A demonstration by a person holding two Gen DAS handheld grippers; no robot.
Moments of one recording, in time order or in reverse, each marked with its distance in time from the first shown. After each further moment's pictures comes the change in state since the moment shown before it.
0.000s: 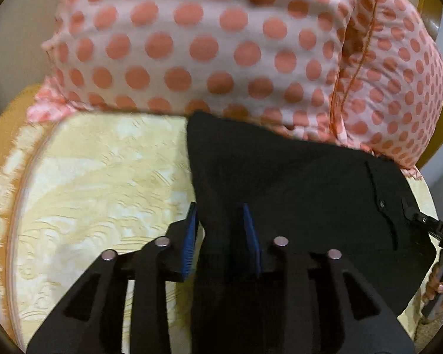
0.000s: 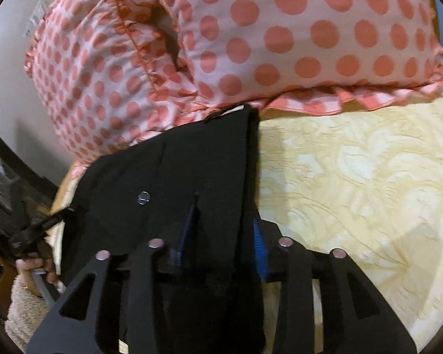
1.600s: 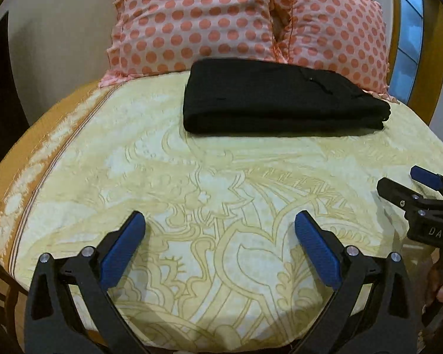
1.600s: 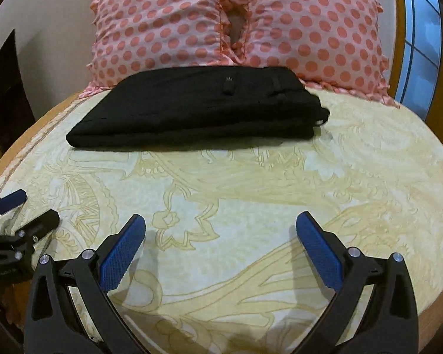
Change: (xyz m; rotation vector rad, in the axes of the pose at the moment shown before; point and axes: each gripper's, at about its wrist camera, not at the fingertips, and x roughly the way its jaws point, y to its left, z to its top) left arm -0.142 -0.039 -0.222 0.153 -0.124 0.138; right arm -0.065 0.126 -0.225 -0.264 -0.149 -0.269
